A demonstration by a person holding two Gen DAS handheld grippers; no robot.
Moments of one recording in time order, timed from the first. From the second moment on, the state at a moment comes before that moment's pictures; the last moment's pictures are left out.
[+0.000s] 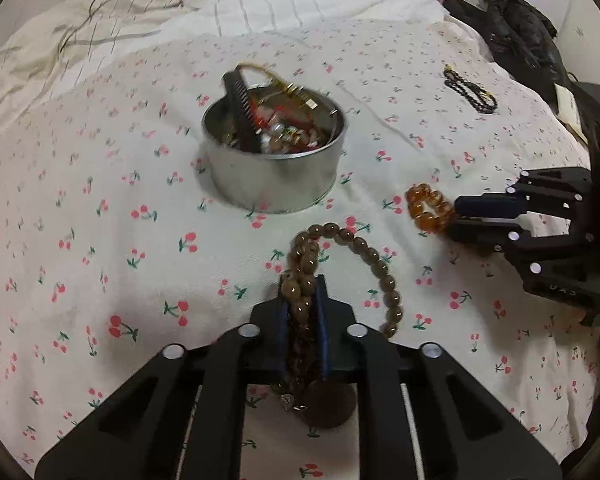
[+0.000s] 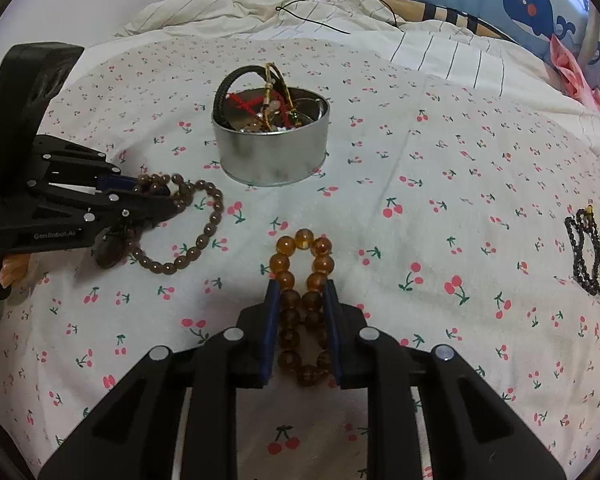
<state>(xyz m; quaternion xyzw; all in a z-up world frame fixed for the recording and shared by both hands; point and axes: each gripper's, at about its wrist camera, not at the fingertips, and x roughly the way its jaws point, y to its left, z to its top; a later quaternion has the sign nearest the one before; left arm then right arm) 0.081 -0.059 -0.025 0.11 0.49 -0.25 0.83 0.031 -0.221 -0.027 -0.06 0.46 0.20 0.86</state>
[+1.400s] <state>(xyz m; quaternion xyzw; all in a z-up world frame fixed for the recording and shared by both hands) 0.074 -0.076 -0.036 0.18 0.48 -0.20 0.83 0.035 -0.217 -0.043 -0.08 0.47 0.17 0.86</state>
